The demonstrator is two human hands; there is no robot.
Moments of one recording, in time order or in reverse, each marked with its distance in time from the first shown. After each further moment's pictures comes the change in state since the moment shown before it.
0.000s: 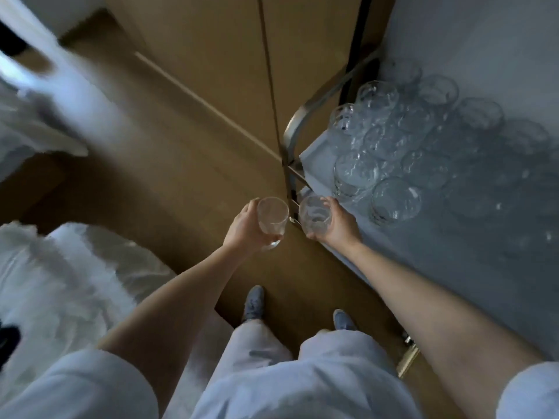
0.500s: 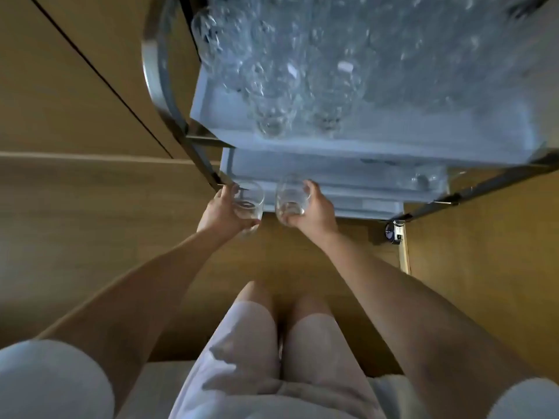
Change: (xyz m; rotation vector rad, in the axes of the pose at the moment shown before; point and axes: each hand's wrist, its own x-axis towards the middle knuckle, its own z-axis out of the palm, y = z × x) left_hand 0.117 -0.056 0.101 0.189 -0.372 0.470; right_hand -0.009 0.076 0.128 0.329 0.538 0.454
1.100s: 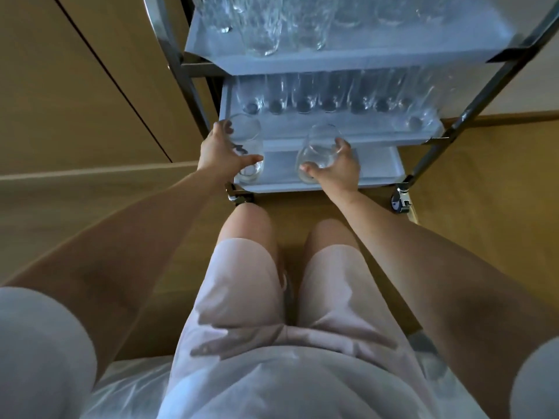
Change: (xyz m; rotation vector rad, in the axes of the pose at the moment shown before) left_hand -0.062 -0.039 0.030 -0.152 0.225 0.258; right_hand -0.080 0.095 0.059 0.202 0.459 -0.090
